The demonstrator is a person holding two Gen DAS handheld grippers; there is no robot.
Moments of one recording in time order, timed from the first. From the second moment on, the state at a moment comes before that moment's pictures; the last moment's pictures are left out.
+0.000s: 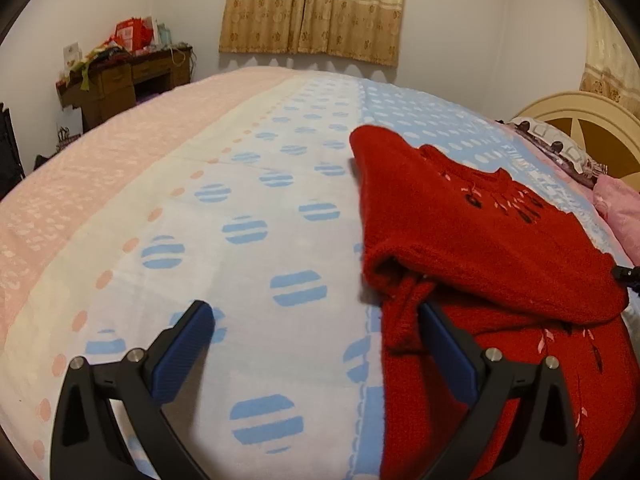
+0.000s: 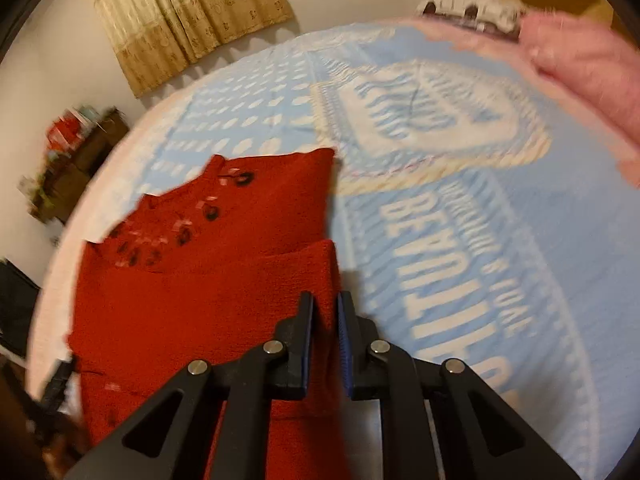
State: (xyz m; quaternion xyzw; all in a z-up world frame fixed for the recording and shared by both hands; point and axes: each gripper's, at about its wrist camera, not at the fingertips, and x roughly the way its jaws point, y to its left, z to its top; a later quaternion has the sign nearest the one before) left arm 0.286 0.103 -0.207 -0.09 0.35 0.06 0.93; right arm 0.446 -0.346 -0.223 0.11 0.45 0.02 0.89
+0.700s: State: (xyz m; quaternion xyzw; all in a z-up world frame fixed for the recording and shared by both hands) left arm 0.315 0.071 -0.203 0.02 0.38 0.09 0.92; right arm 0.440 -0.289 -0.226 0.03 0.44 0.13 0.89
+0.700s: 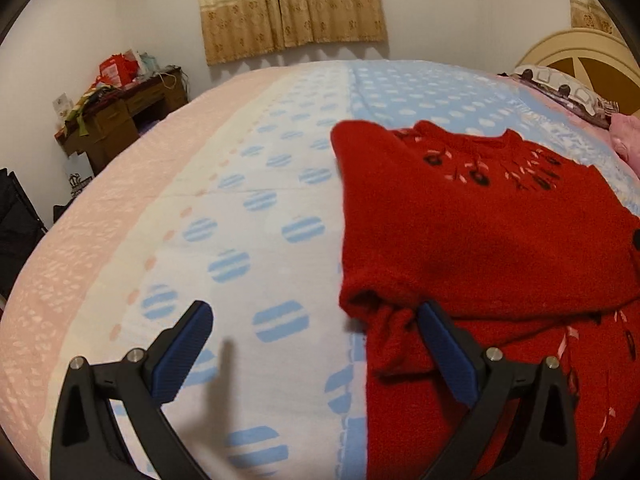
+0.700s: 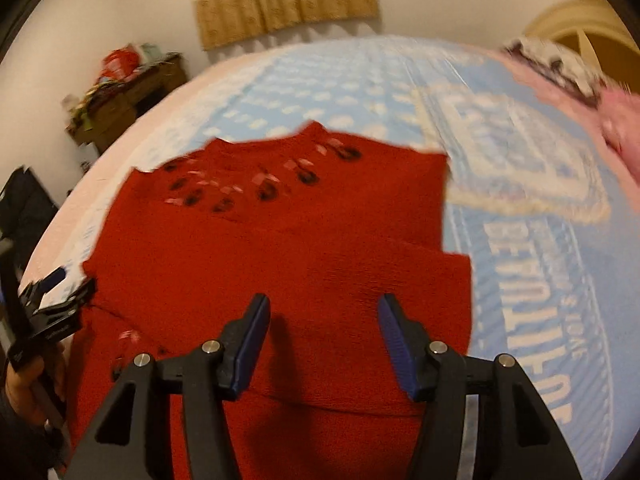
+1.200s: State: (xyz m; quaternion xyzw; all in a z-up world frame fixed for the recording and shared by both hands) left arm 0.310 0.062 -0.199 0.03 0.38 0.09 0.92; right arm 0.419 -0.297 -0.225 0.02 0.44 0.11 0.89
